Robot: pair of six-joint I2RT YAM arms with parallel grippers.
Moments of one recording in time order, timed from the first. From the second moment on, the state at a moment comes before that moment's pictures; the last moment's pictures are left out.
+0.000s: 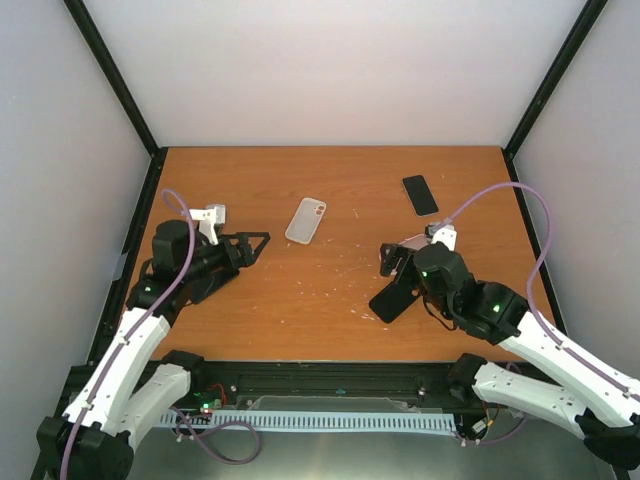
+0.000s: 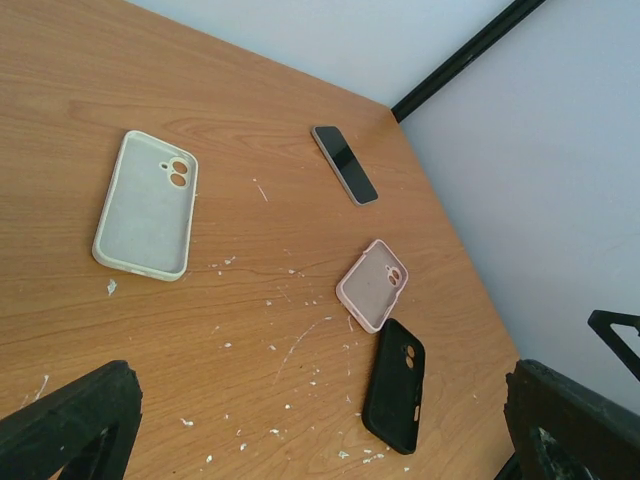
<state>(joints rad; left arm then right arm) -0.20 0.78 0.67 -0.29 0.55 -0.53 0.88 0.79 0.88 -0.69 0.45 0.84</state>
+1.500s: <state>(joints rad) -0.20 0.91 0.72 -0.34 0.46 -0.40 0.35 1.73 1.31 -0.47 0.40 0.20</state>
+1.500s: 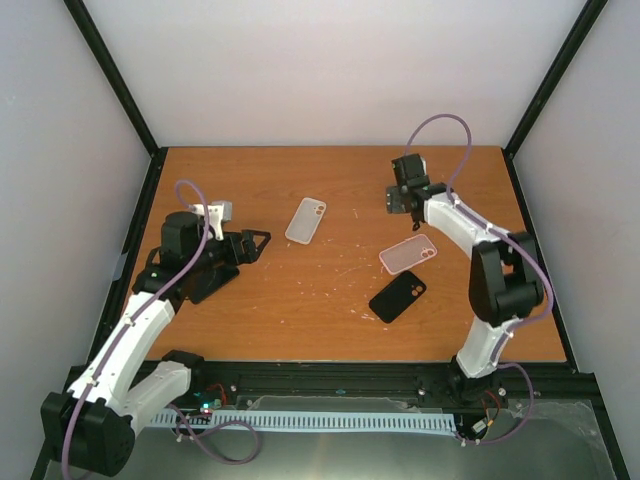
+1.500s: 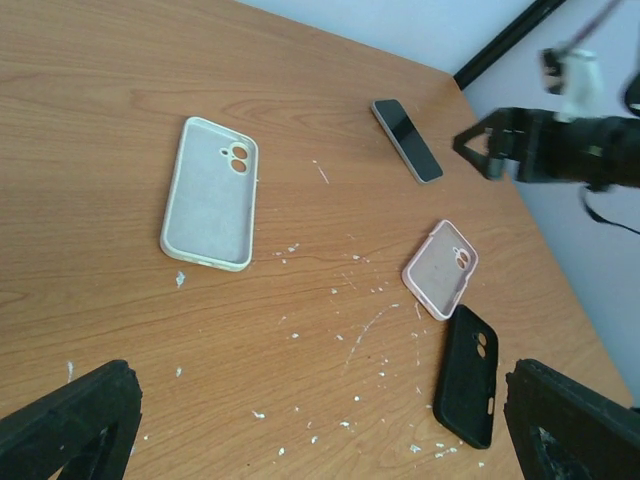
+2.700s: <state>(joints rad) -0.20 0.88 0.69 -0.34 0.51 -0.38 0.09 2.48 2.12 -0.72 0.11 -0.01</state>
